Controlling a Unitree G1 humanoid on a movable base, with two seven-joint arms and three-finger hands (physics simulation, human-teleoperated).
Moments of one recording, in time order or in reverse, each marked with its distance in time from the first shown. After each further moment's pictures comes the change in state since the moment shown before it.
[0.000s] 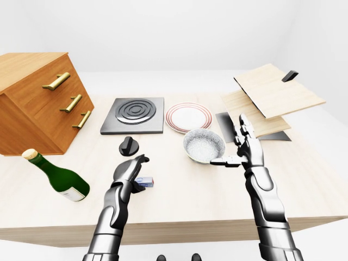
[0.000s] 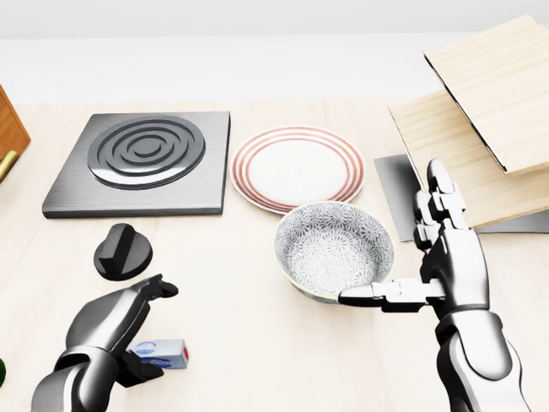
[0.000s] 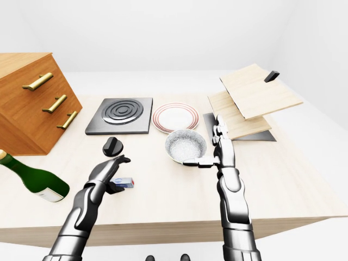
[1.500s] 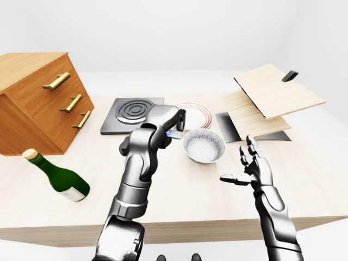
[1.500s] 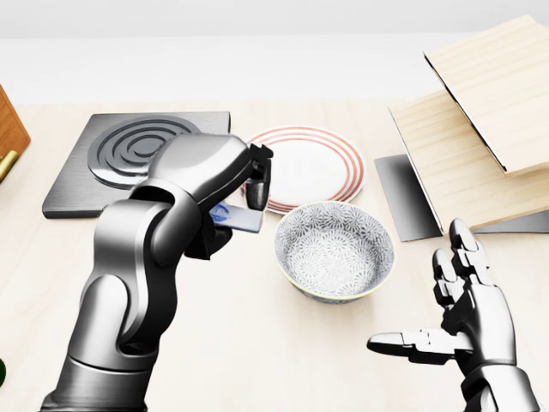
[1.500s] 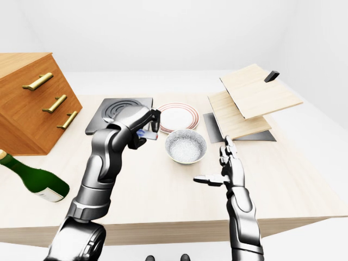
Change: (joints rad) left arm -0.508 -0.160 -0.085 -0.186 0.257 0.000 -0.472; right arm 0.166 0.006 -0.080 0.020 0.090 -0.005 0.076
